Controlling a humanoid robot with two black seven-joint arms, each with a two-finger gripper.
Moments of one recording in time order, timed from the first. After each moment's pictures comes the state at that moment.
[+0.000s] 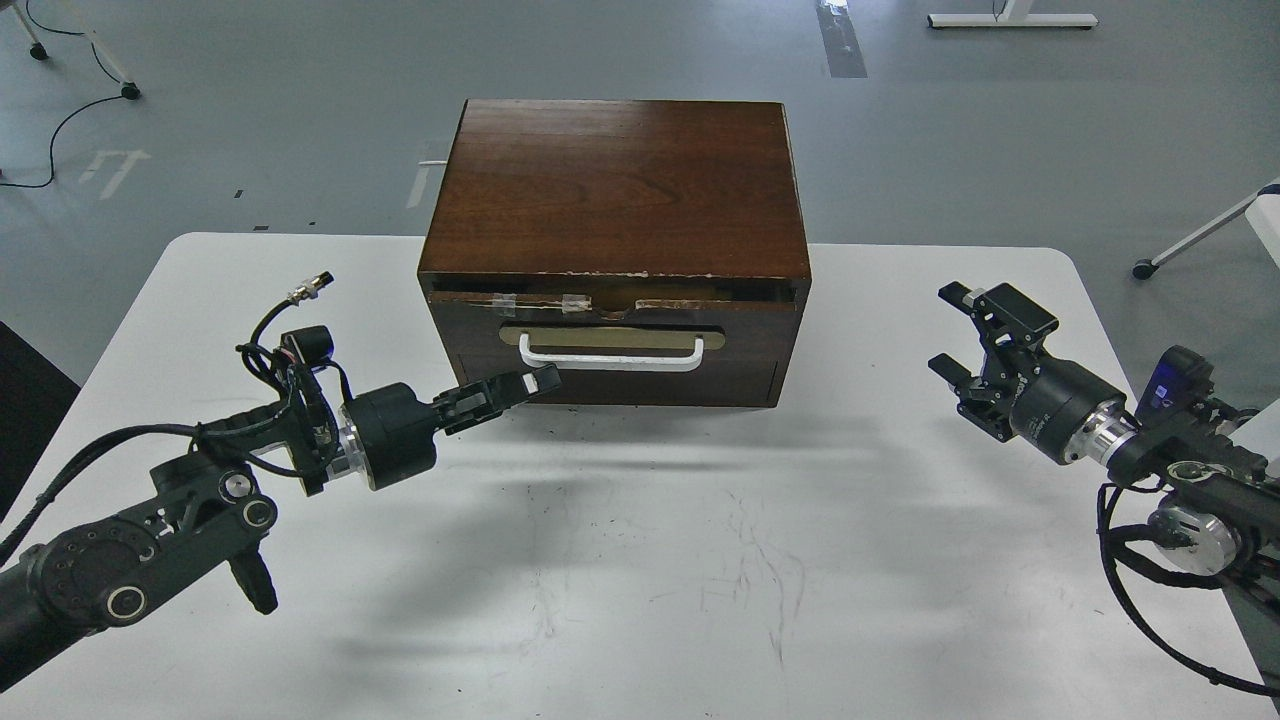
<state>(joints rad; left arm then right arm) -0.48 0.53 -0.66 -1.25 1.35 -0.26 -0.49 0.59 -0.69 0.34 1.06 -0.43 0.19 0.49</state>
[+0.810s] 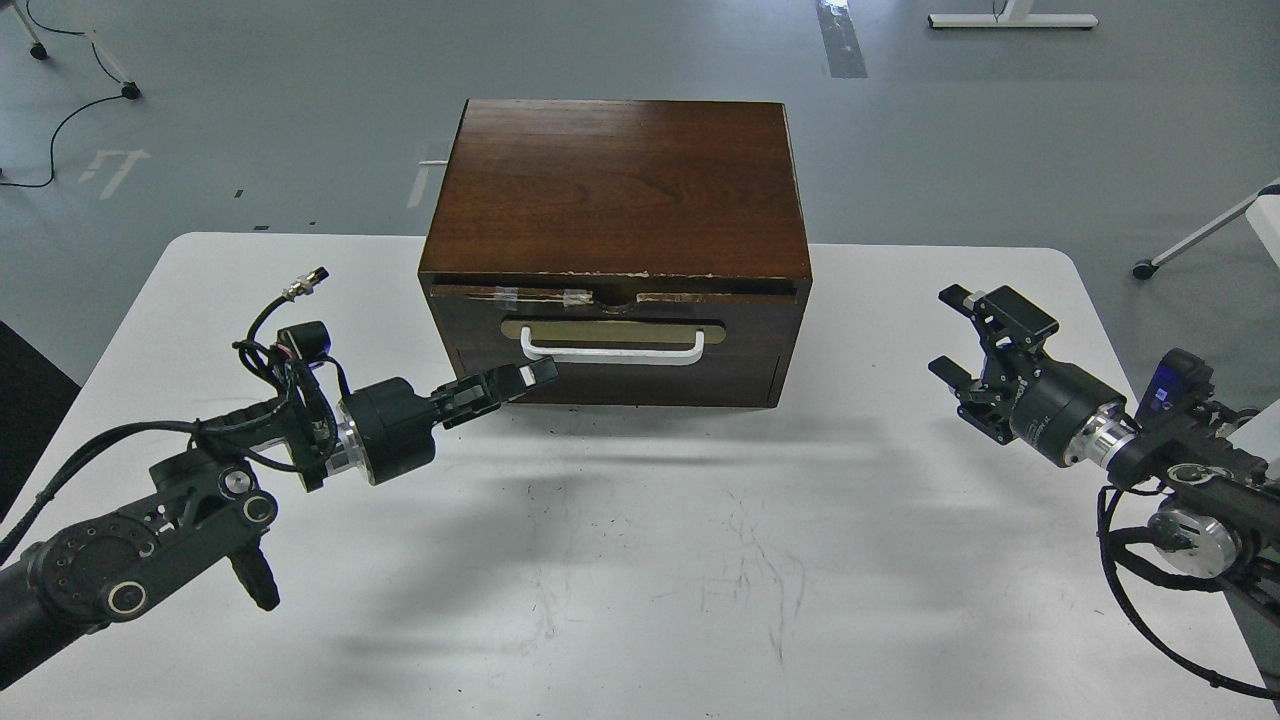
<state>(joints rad) -0.48 0.53 -0.66 -1.24 1.35 -0.25 -0.49 0.58 -0.69 0.34 1.06 -0.43 0.19 0.49</state>
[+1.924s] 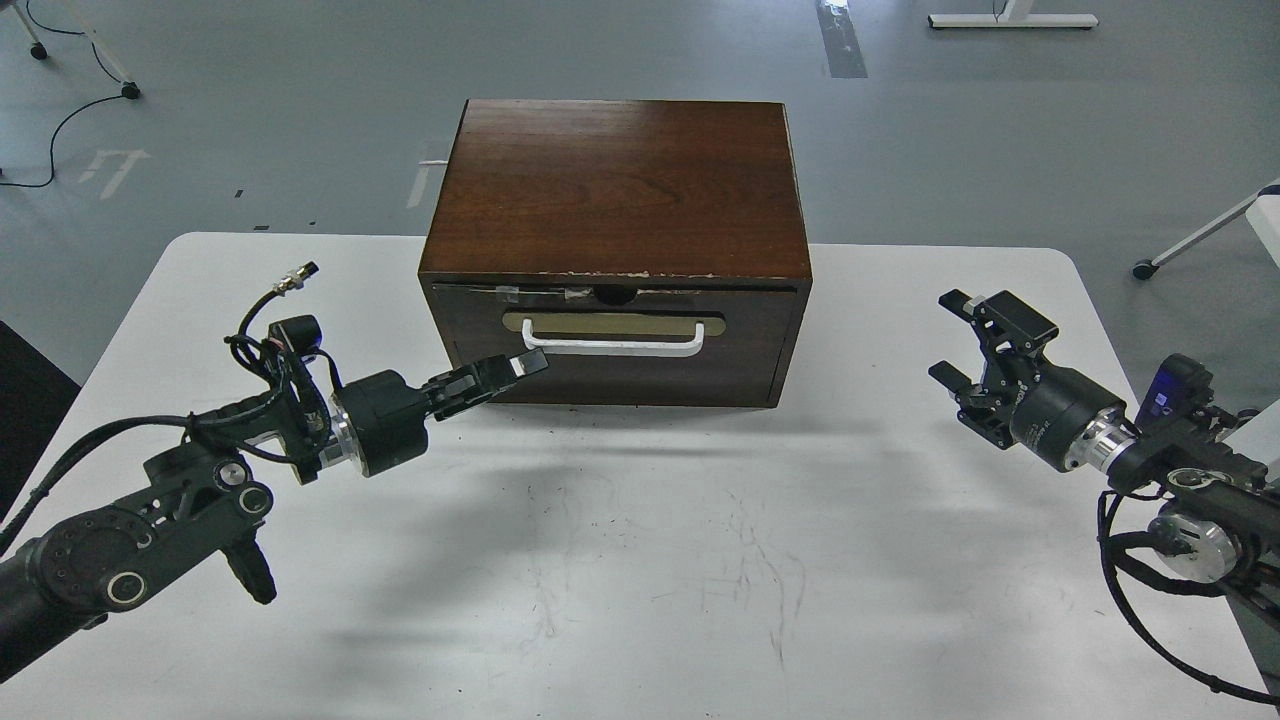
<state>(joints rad) -0.49 0.53 -0.65 -1.21 1.32 -0.26 -0.49 0.57 -0.69 0.35 1.06 -0.43 0.19 0.49</state>
